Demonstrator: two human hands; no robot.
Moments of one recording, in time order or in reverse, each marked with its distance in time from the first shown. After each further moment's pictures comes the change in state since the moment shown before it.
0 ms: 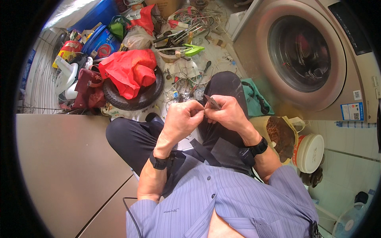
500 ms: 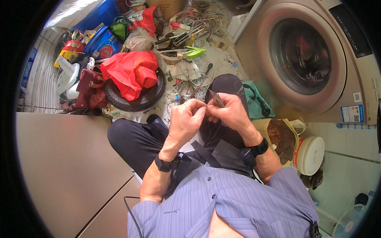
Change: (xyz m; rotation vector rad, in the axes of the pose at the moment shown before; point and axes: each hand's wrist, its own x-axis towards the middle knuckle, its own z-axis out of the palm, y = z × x) left_hand -0.001 0.000 0.012 -0.136 0.132 -0.170; right_hand 0.004 -0.009 0.001 0.107 0.067 0.011
